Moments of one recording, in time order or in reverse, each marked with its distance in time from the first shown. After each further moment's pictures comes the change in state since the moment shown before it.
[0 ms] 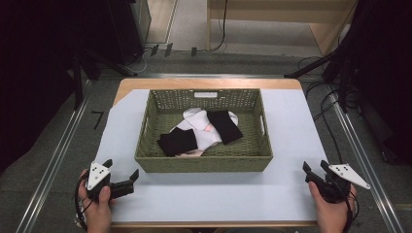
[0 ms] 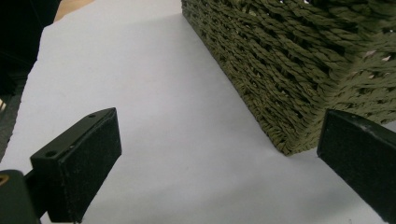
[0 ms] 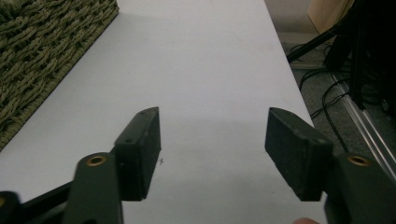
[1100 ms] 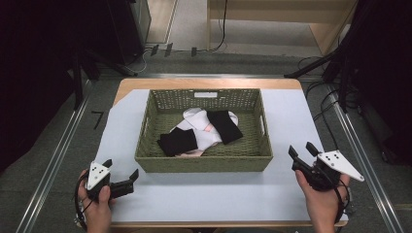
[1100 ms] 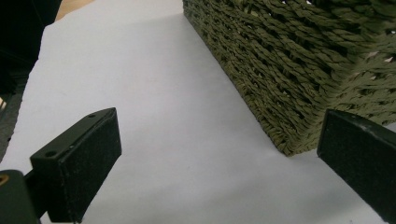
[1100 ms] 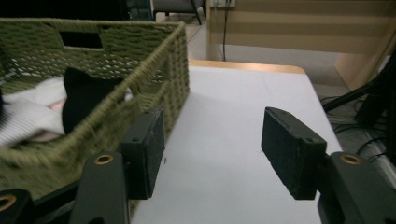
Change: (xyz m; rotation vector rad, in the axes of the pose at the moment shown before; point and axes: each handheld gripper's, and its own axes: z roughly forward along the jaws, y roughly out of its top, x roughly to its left) left arm 0.001 0.000 0.001 0.007 0.004 -0.010; right arm 0.064 0.066 -0.019 -0.161 0.123 -0.049
